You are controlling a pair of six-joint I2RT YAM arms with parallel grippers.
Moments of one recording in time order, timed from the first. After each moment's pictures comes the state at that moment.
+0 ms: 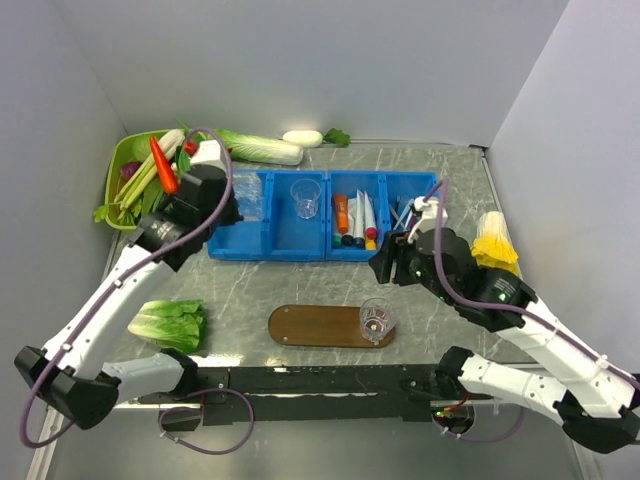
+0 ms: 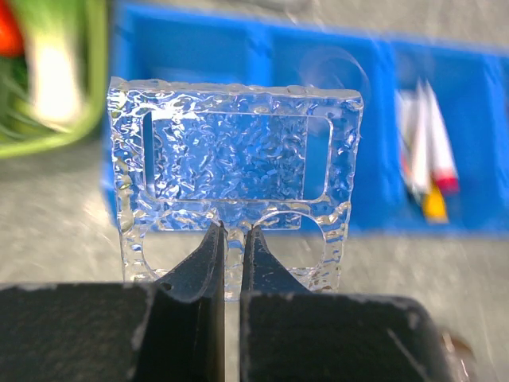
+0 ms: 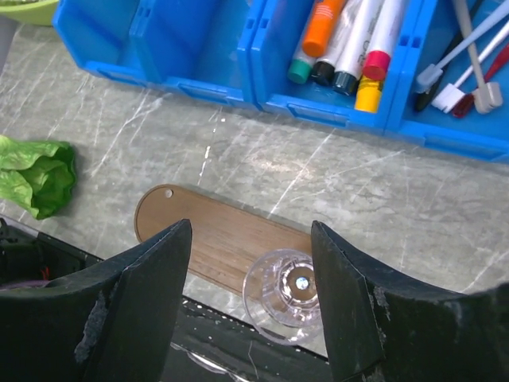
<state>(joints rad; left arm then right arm) -0.50 1.16 1.30 -0.67 -0.37 -0.43 0.86 0.83 1.08 -0.82 0.33 0.55</state>
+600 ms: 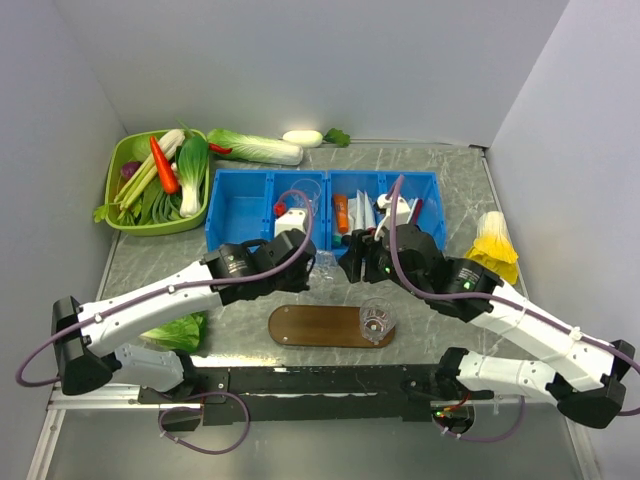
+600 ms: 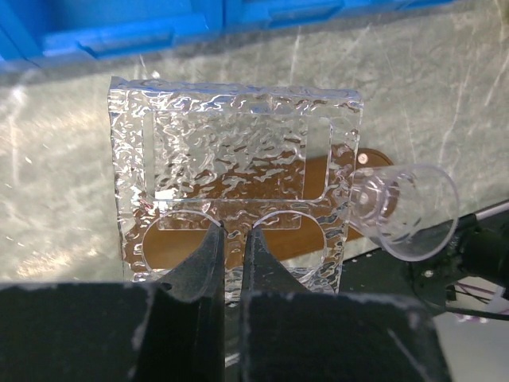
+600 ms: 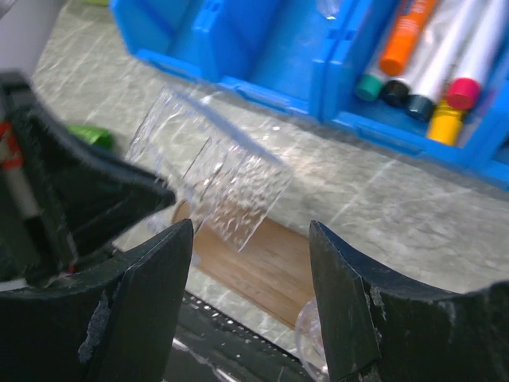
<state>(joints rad) -1.08 1.29 1.23 -0.80 -0.38 -0.80 0.97 0.97 1.10 -0.65 0.31 0.55</state>
